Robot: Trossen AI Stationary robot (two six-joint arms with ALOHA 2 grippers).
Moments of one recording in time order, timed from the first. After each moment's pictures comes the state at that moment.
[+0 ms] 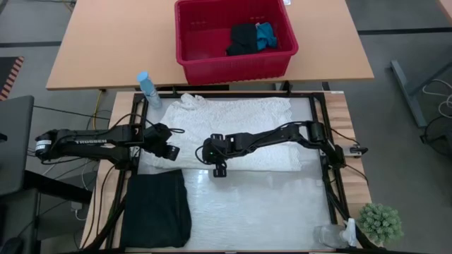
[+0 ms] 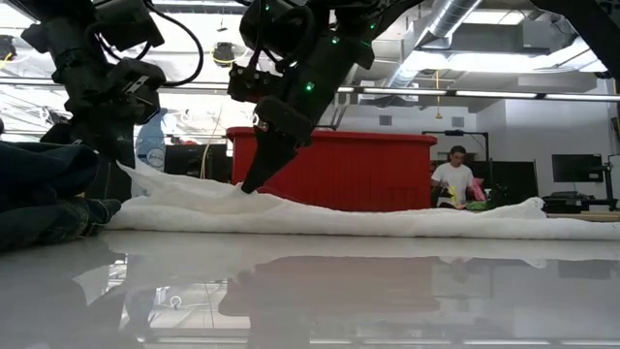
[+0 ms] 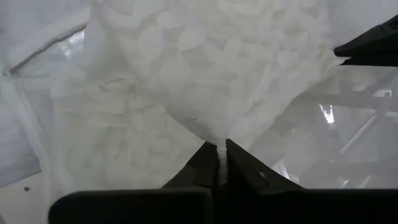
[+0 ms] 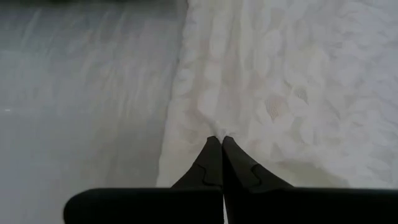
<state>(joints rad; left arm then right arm) 0.22 0.86 0.52 -0.64 0.13 -0.99 0.01 2.14 1.67 -0.46 0.07 -0.13</state>
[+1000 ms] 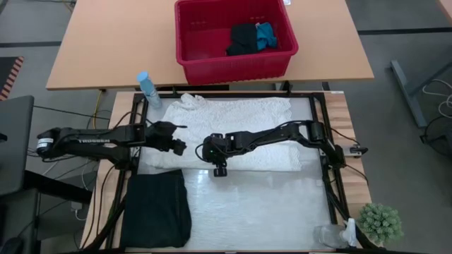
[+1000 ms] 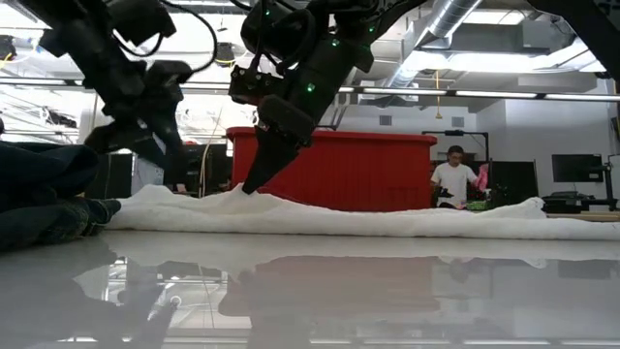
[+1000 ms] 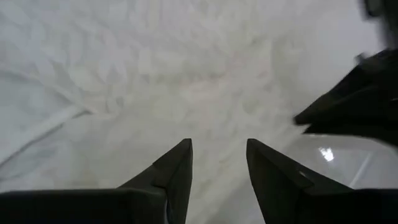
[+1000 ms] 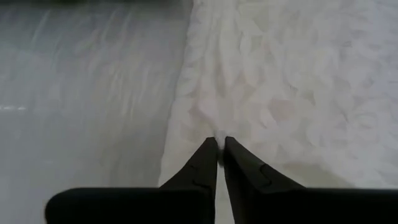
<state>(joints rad) 0.21 0.92 0.52 -0.40 -0.04 -0.93 0.00 2.14 1.66 -0.46 0.02 -0.14</state>
